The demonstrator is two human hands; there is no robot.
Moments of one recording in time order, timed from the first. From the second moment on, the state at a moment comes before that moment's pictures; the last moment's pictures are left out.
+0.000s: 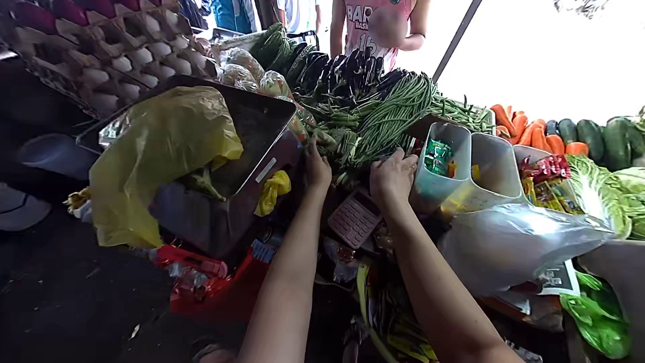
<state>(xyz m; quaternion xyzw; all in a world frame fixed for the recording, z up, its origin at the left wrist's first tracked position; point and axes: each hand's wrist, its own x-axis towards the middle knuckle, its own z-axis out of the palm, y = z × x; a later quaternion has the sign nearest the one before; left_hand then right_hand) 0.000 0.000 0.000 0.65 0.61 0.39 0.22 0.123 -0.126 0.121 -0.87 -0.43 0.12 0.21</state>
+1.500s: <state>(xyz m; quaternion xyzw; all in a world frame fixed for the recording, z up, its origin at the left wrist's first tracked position) 0.076 -0.054 0.019 0.76 0.62 0.12 0.16 0.171 -0.066 0.038 -0.88 -0.41 0.22 0.09</state>
